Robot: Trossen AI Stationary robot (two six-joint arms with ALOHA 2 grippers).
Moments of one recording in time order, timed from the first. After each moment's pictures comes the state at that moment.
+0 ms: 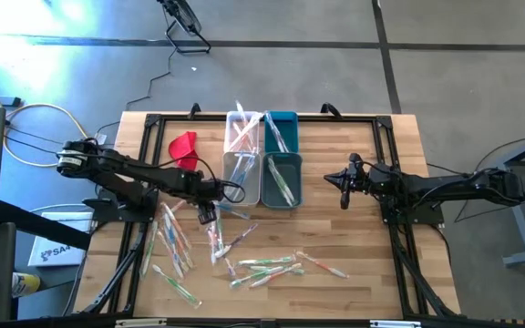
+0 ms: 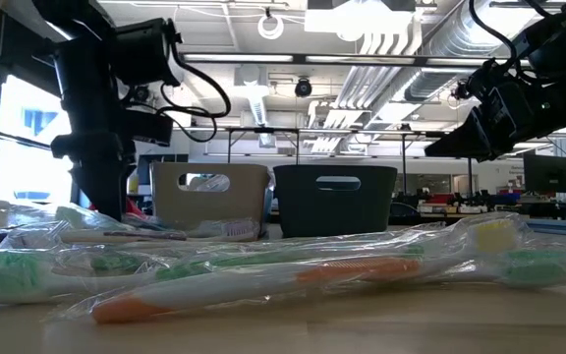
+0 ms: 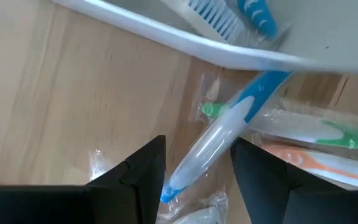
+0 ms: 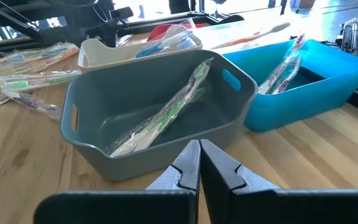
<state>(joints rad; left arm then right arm) -0.02 1.39 0.67 -0.54 -0.16 -0.35 -0.17 0.67 0.04 0.35 0.13 0.13</state>
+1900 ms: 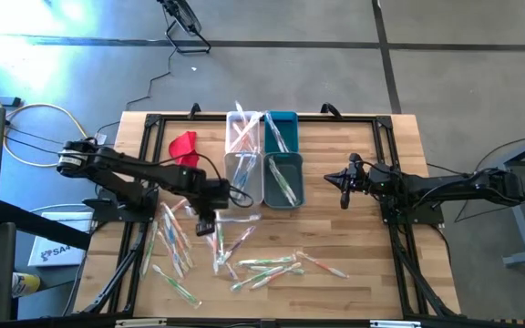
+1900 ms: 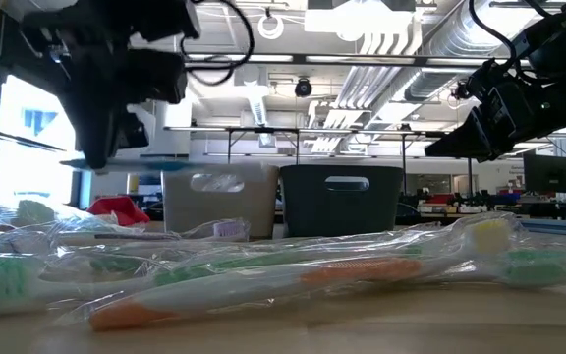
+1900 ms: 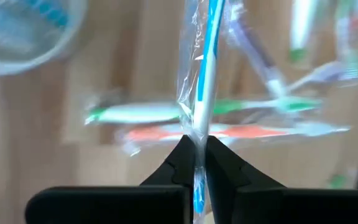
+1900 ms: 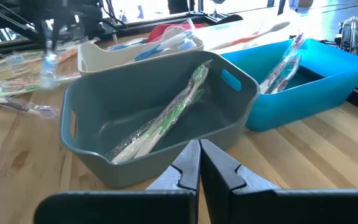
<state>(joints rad) -0.07 1.39 0.87 -0.69 0.29 -0.30 -0.17 0.67 0.04 0.35 0.13 0.13</state>
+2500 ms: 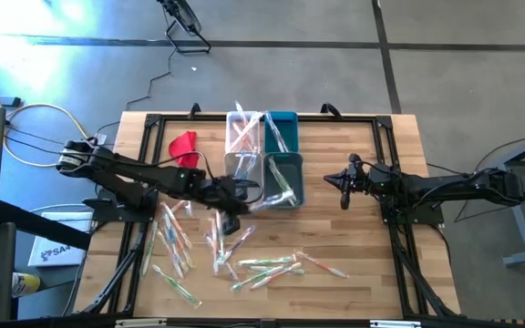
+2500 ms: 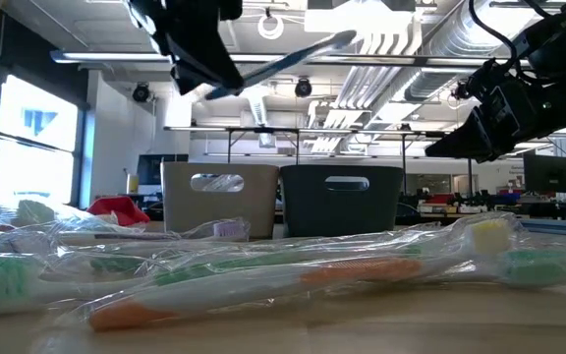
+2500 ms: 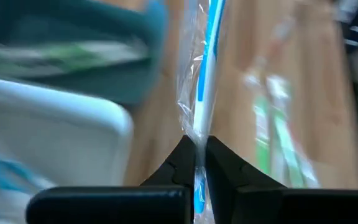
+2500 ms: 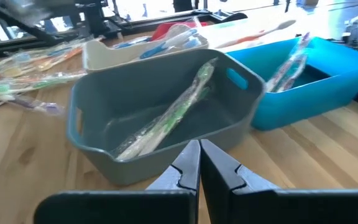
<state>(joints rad) -0.15 1.39 1.02 -0.34 -0.08 -0.37 -0.17 0.67 0.04 0.35 0.11 0.13</state>
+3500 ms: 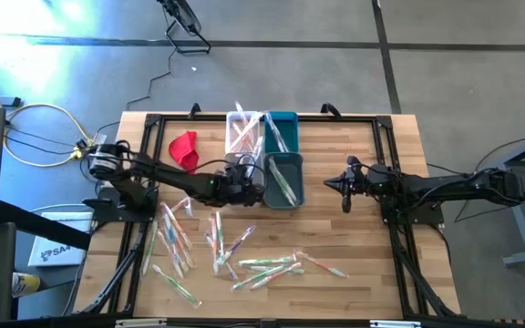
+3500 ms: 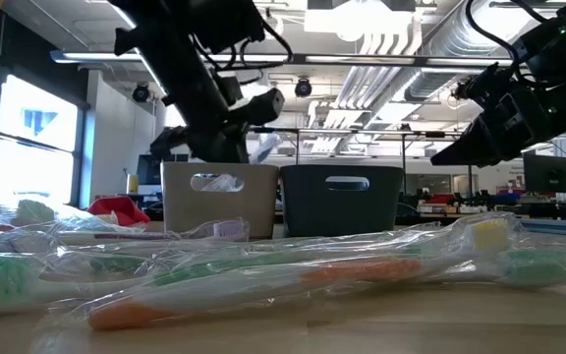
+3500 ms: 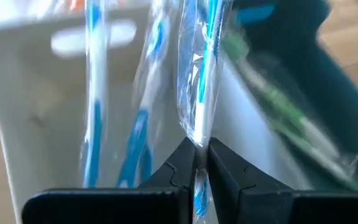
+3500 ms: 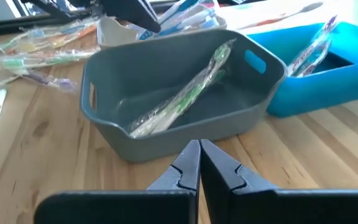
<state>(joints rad) -0.09 1.69 1.02 -0.29 -0.68 -1.15 -0.17 0.67 0.04 0.29 0.05 0.10</state>
